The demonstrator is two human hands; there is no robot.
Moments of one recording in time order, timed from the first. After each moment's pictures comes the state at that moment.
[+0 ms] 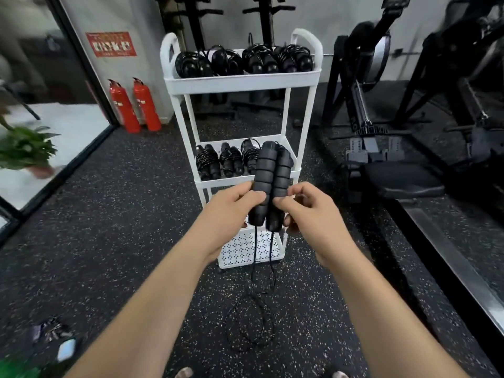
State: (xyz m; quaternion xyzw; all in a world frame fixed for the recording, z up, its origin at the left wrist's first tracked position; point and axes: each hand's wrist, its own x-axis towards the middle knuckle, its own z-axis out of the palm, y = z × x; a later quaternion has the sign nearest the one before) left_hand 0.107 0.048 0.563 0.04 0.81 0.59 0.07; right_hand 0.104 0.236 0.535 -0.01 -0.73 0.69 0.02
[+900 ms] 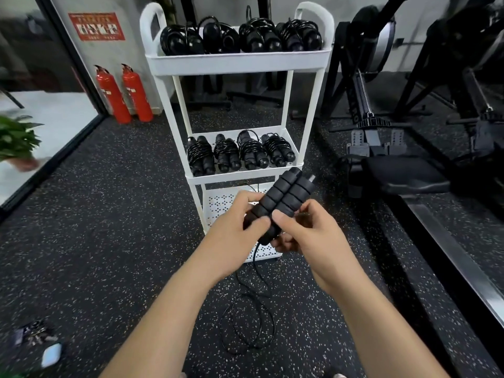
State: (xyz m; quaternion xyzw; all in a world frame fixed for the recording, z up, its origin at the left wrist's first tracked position) left_hand 0.097 0.052 0.510 0.06 0.84 0.53 0.06; right_hand 0.107 0.233 0.495 -0.03 -0.66 0.75 -0.03
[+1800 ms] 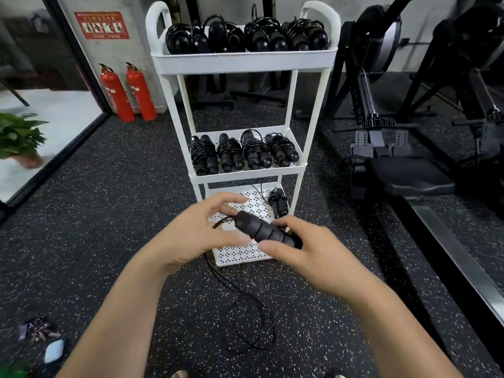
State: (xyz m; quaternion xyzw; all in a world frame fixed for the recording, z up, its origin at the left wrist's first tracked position) left_hand 0.089 -0.012 0.527 0.07 0.83 0.53 0.16; right_hand 0.115 0.248 0.508 0.13 -0.90 0.41 -0.10
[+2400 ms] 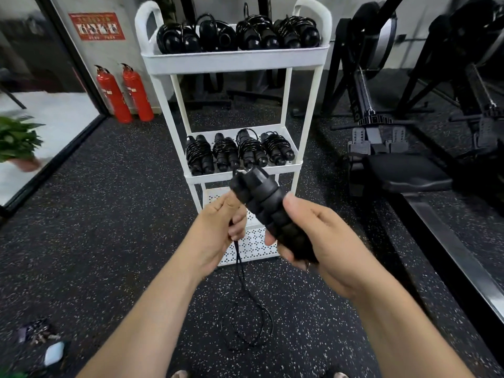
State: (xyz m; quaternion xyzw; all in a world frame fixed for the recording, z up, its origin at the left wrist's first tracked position) left_hand 0.080 0.042 0.497 -0.02 0.62 0.78 0.10; right_hand 0.122 0.245 0.536 0.10 -0.65 0.74 -0.15
